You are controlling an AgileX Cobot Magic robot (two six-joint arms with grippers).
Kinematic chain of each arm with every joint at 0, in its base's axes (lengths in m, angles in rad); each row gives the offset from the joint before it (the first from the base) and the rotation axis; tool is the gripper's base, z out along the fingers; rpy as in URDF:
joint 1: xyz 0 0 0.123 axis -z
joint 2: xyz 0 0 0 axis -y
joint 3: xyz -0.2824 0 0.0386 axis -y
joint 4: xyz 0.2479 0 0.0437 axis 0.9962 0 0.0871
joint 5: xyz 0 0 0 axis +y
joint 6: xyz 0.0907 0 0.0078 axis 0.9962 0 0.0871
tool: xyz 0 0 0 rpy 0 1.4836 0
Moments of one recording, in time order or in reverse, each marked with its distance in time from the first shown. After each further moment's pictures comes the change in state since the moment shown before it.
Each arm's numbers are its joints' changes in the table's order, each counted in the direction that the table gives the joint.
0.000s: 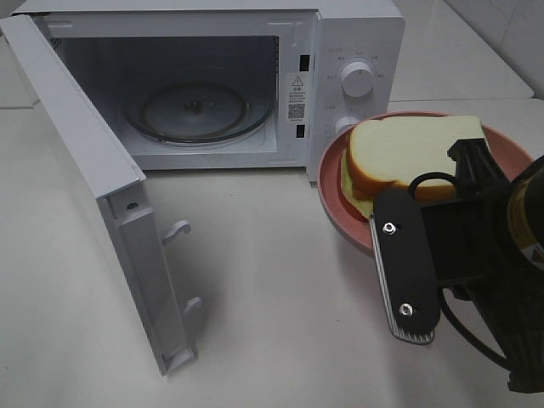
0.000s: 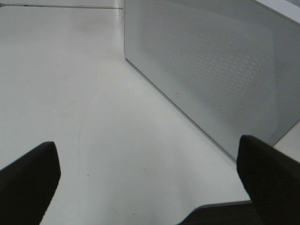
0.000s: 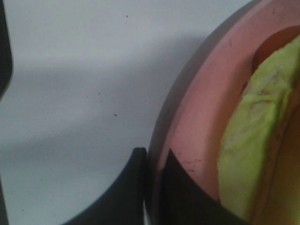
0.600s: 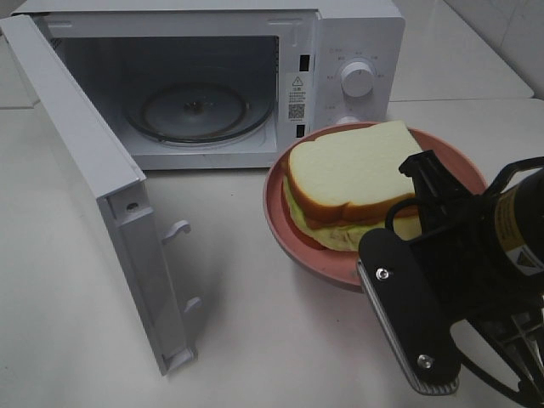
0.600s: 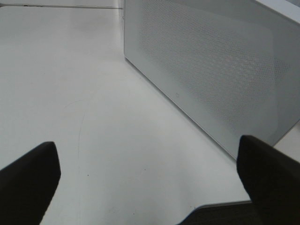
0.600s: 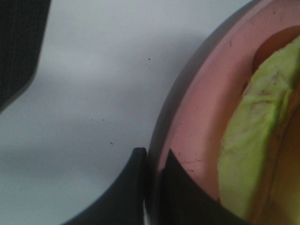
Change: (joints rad) left arm 0.000 0.000 0.000 0.000 0.000 0.000; right arm 0.000 0.000 -0.003 0.108 -0.090 -0.348
